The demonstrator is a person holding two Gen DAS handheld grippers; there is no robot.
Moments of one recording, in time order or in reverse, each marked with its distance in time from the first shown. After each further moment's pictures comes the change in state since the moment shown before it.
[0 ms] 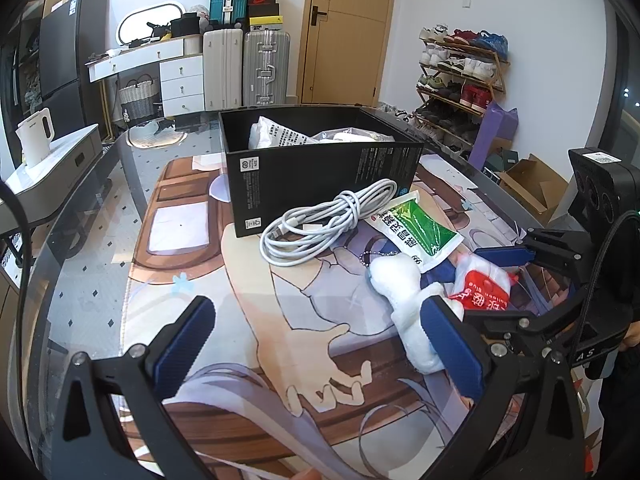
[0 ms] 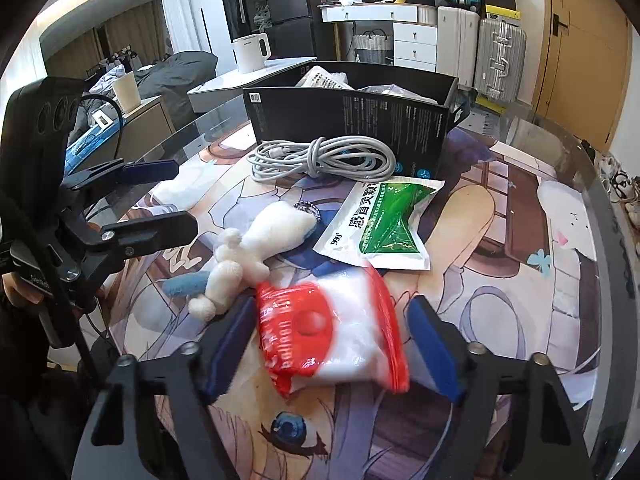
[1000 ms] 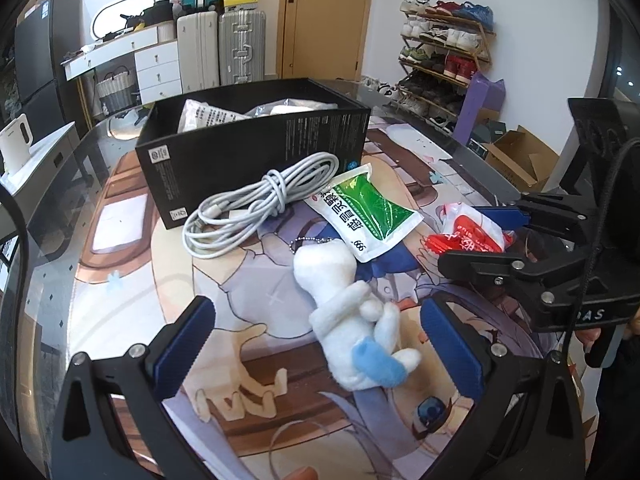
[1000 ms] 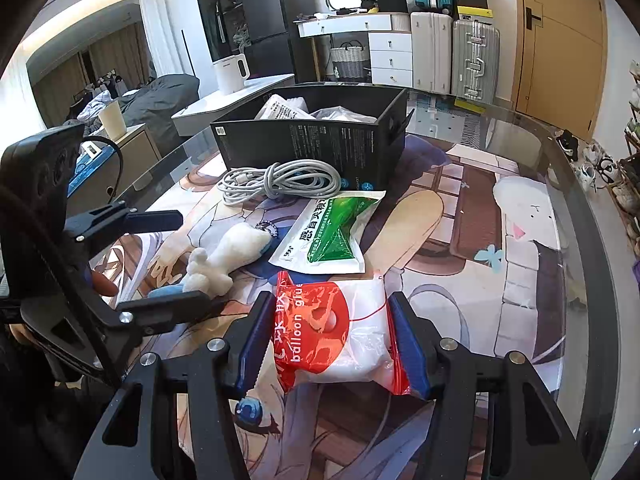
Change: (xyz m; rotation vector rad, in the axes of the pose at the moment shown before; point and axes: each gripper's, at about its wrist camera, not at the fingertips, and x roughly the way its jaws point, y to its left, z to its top) left arm 0.024 -0.042 0.005 0.050 0.107 -0.035; right arm -0.028 -0.031 -0.004 0.080 -0.055 -0.023
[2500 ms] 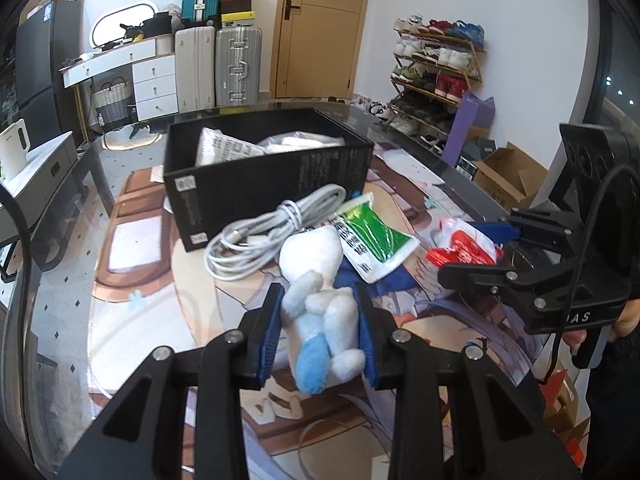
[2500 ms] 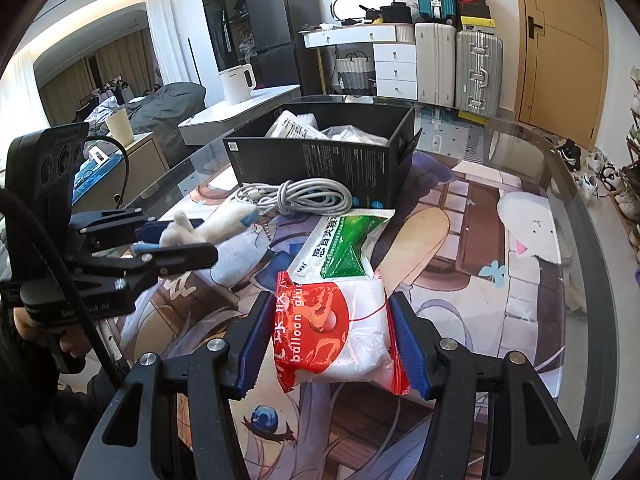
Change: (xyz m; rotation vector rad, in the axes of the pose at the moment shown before) left arm -0.029 0.019 0.008 -0.003 -0.077 -0.040; right arm -0.008 0.009 0.007 -0.015 -0.045 0.009
